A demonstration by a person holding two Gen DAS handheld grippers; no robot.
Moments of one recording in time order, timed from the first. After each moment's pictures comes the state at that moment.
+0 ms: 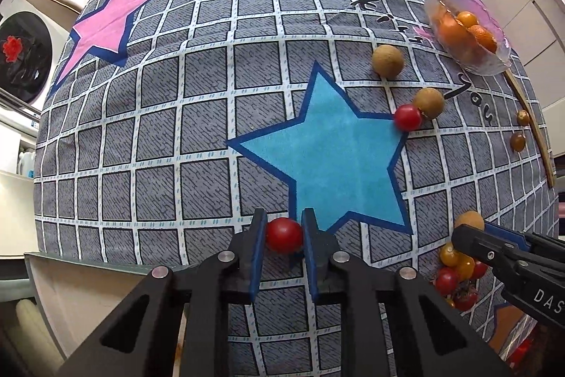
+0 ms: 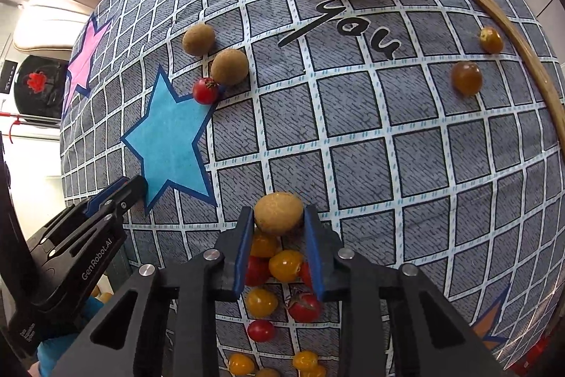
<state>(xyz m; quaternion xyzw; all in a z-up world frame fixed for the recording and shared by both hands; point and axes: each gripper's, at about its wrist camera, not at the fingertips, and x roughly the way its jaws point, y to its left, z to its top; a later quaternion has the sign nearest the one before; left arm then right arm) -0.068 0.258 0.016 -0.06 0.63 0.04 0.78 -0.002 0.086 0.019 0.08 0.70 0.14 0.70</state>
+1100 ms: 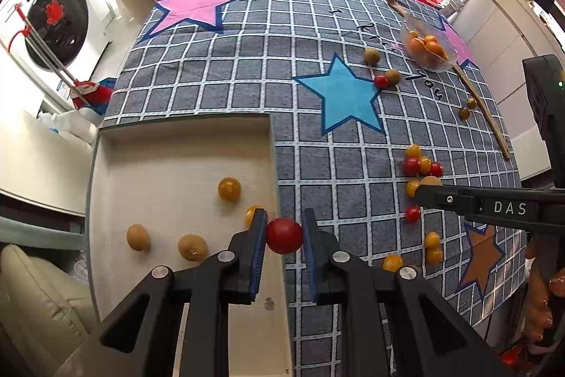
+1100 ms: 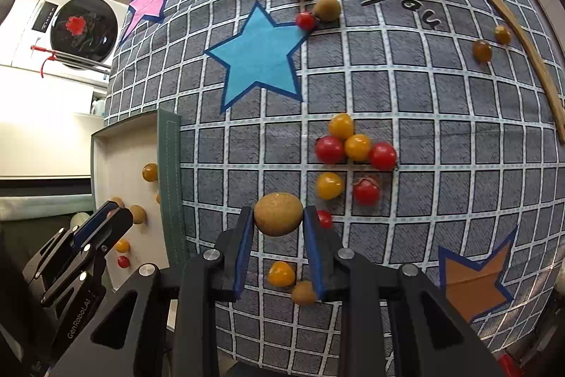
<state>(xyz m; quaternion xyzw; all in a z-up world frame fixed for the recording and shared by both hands) -0.222 0.295 0.100 -0.11 0.58 0.08 0.81 -0.085 0.109 0.077 0.03 0.71 0.22 0.67</state>
